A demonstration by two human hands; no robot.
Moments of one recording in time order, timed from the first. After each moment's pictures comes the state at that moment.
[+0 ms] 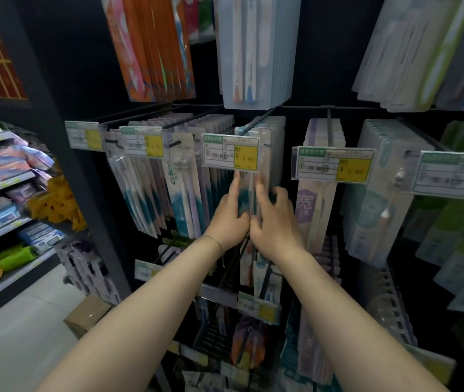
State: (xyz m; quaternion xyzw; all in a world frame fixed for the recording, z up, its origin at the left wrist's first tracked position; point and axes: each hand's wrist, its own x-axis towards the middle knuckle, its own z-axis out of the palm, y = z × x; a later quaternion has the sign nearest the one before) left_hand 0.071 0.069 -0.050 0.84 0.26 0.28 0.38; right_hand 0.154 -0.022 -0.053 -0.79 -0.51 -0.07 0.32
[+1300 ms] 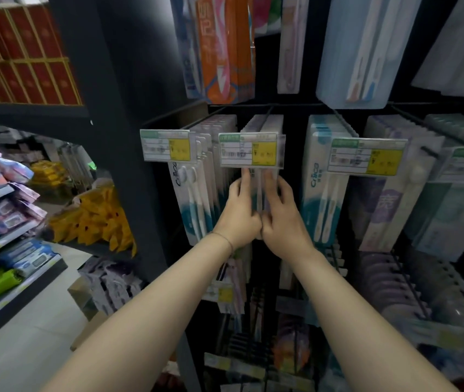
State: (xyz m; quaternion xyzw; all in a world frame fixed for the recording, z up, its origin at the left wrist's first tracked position) left_hand -0.016 0.161 -0.030 0.88 0.21 0.26 0.34; right_hand 0.064 0.079 -0.053 -0.75 -0.51 -0.07 0.42
